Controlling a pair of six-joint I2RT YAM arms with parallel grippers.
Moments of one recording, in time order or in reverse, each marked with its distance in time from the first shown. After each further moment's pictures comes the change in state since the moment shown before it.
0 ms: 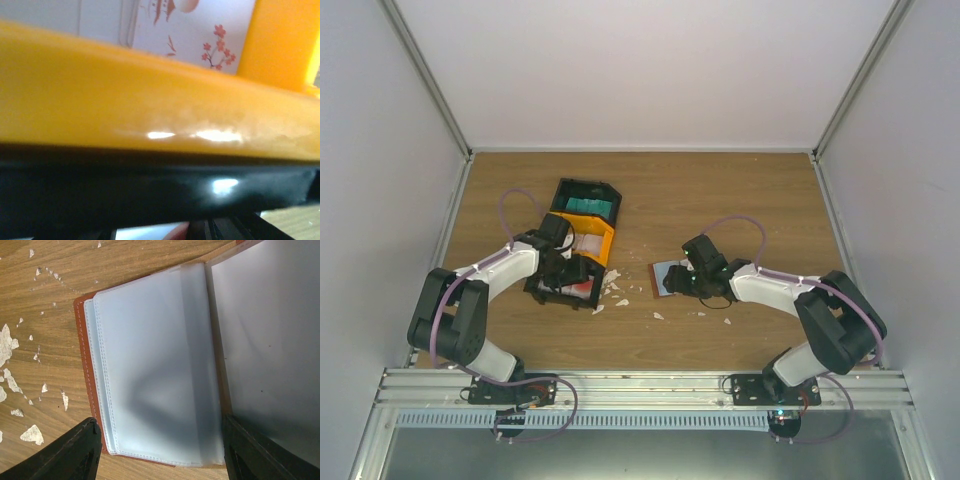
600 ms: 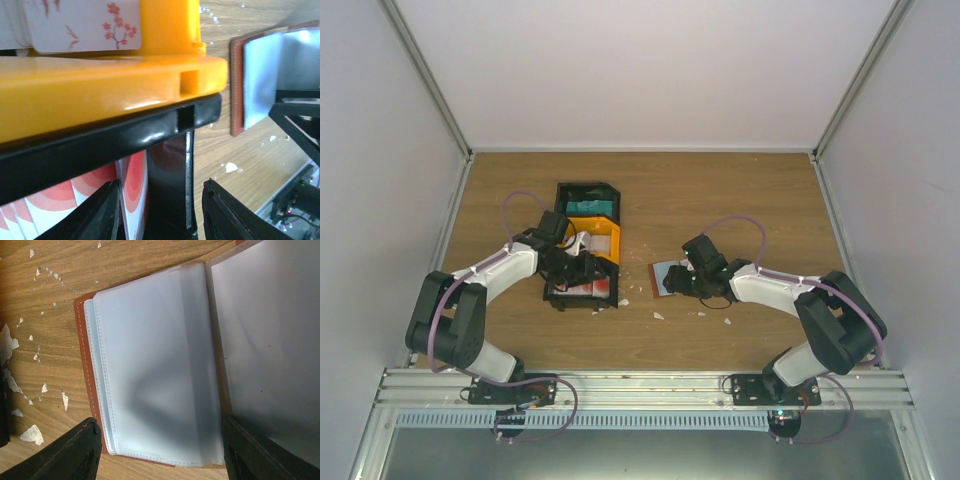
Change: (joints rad) left arm -0.001 -0.019 -0.001 0.053 0.341 0.006; right arm 0.000 -0.001 -0.002 0.002 0.001 0.000
